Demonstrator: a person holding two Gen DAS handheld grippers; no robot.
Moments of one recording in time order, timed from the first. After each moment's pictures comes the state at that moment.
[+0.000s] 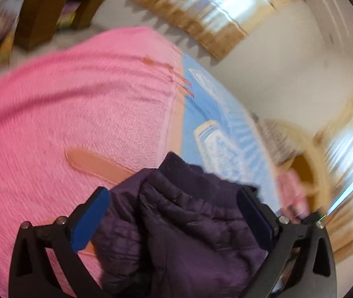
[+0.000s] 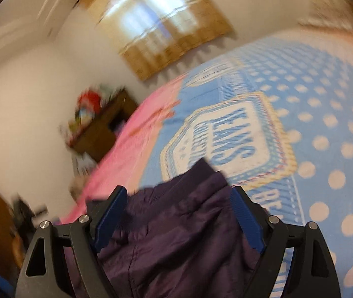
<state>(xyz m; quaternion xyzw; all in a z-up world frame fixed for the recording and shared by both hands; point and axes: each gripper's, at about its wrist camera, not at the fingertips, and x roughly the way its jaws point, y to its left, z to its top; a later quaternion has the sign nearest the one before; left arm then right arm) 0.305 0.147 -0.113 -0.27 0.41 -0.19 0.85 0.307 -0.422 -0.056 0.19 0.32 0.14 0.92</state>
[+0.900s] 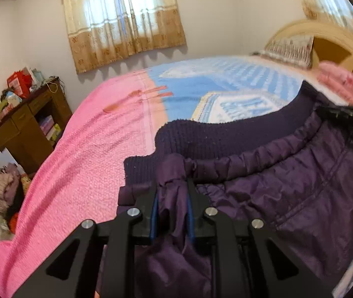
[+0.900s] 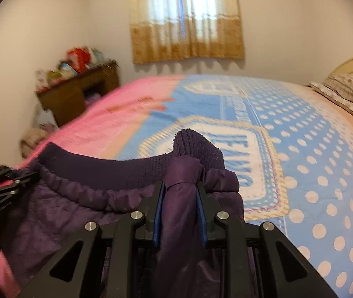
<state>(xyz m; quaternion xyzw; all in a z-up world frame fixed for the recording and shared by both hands) 0.329 -0.010 -0.119 0.13 0.32 -0.15 0.93 0.335 -0.340 -0.071 -0.01 0.32 0.05 0.95</state>
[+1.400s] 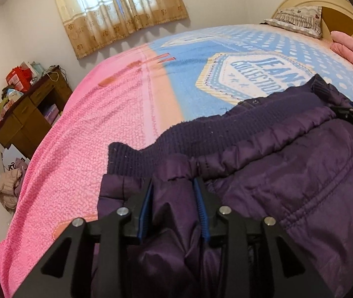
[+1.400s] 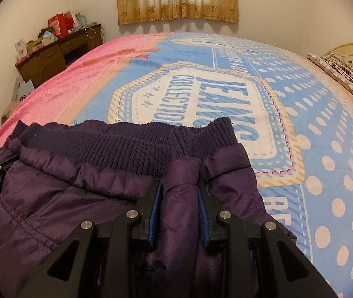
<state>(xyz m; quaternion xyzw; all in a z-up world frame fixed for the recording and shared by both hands) 0.348 -0.021 -0.170 0.16 0.37 -0.11 0.91 0.374 -0.345 -0.147 -0.03 0.42 0.01 0.91</state>
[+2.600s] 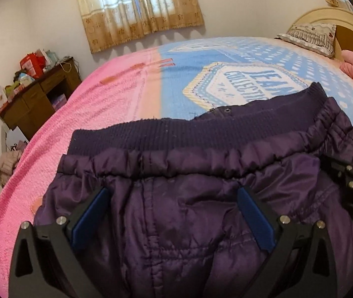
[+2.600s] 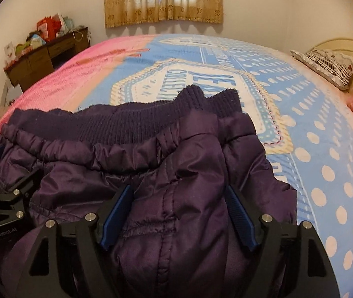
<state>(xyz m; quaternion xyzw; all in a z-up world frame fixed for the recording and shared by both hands) 0.325 -0.066 -0.174 0.10 0.36 -0.08 0.93 0.332 -0.318 -0.154 -0.03 0.41 -0.04 0.91</state>
